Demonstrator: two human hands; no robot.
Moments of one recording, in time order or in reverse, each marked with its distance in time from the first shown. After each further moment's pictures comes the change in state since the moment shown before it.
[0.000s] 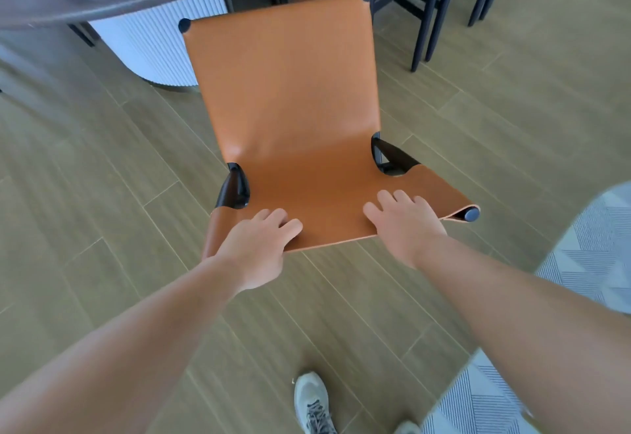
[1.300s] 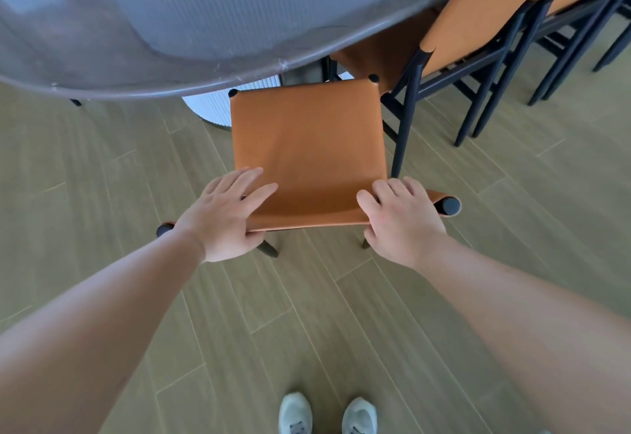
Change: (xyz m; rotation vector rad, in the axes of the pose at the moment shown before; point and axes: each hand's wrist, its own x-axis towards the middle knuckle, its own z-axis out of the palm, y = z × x) left_hand 0.141 -0.118 -0.143 0.068 0.247 -0.220; right_hand 0.187 0.139 -0.116 0.002 0.400 -0.224
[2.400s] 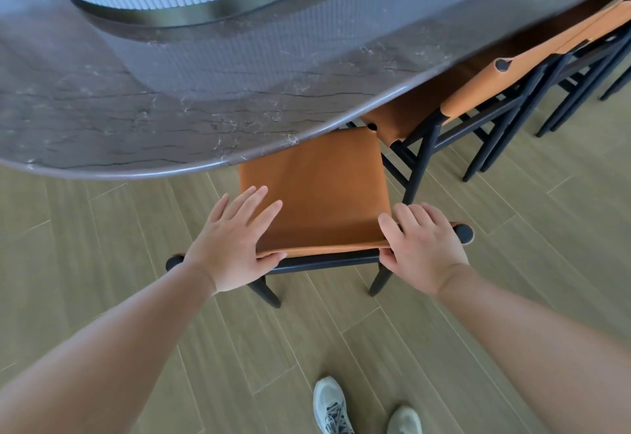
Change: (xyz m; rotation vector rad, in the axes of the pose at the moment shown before) left_hand 0.140 -0.098 -0.024 -0.010 -0.024 -0.064; right_hand 0.154 0.076 0.004 -0.012 0.139 0.009
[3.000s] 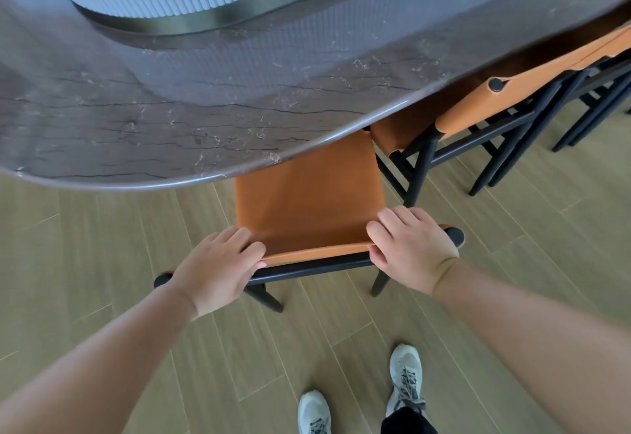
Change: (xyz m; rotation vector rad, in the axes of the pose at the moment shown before) left_hand 0.028 0.026 -0.007 -0.027 0.144 0.171; right_hand 0.037 0.069 0.016 0.096 0.163 -0.234
